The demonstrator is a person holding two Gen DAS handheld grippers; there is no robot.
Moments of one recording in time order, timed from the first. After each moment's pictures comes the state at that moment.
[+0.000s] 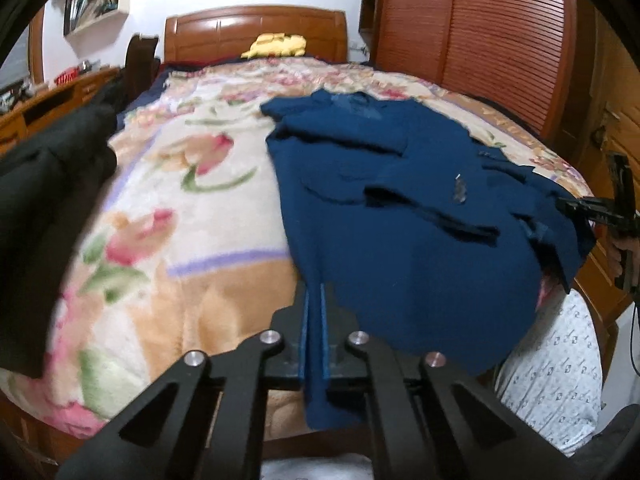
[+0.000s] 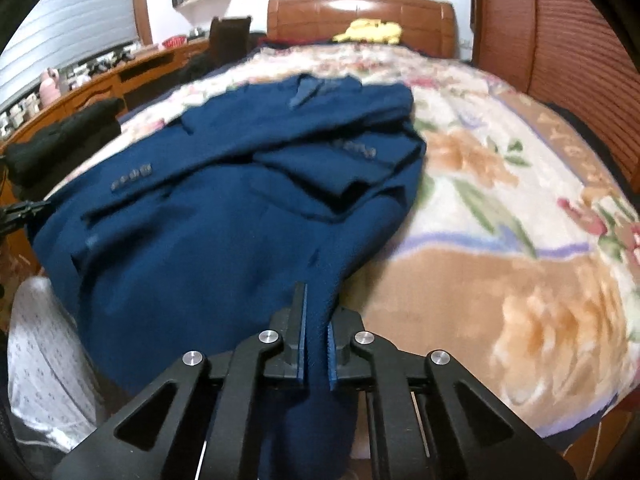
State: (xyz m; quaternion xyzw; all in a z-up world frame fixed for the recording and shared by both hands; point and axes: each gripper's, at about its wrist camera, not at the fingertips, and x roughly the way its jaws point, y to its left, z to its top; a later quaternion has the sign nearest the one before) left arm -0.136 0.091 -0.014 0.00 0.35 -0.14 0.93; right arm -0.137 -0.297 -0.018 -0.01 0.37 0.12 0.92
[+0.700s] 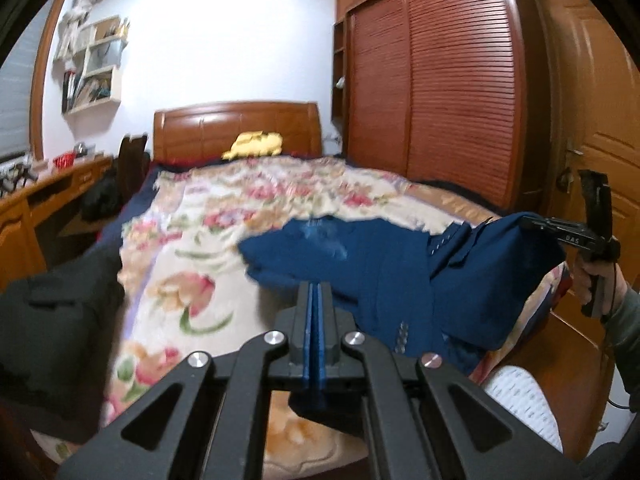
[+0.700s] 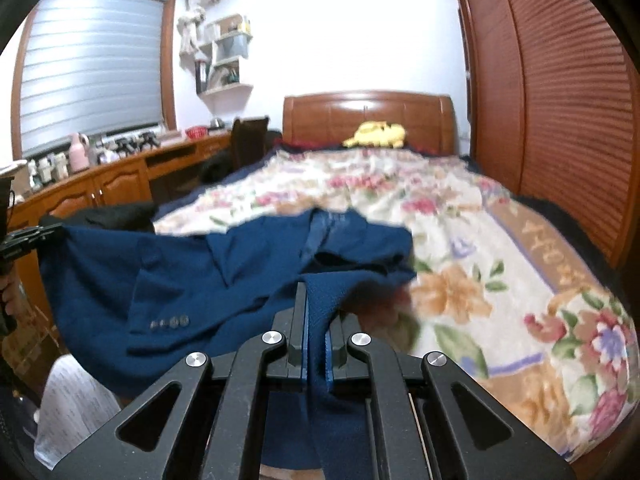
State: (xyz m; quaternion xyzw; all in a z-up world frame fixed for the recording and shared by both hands) left arm -0.181 0.059 0.137 0.01 0.19 -0.17 0.97; right arm -0.170 -0.292 0.113 0.00 0.20 0.14 0.97
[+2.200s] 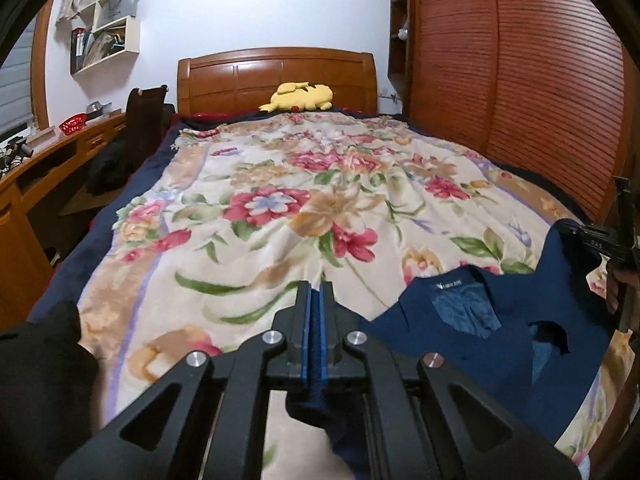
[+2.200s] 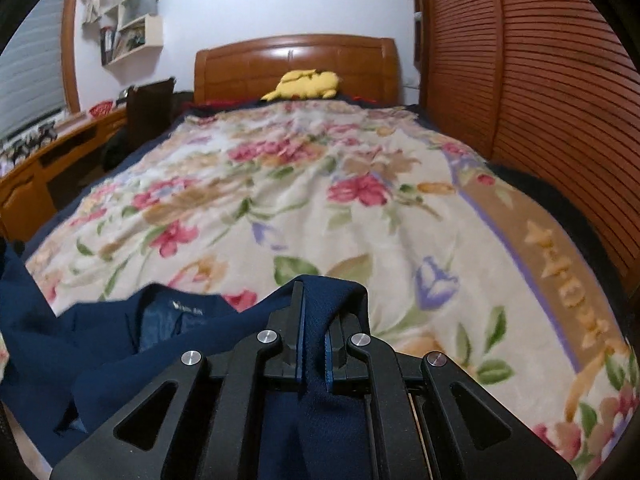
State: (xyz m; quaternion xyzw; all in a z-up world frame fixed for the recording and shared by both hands) left arm 0.149 0.067 0.089 0.00 0.30 -0.08 0.95; right arm 0.147 -0.341 0.055 -0.01 0.31 0.01 0.95
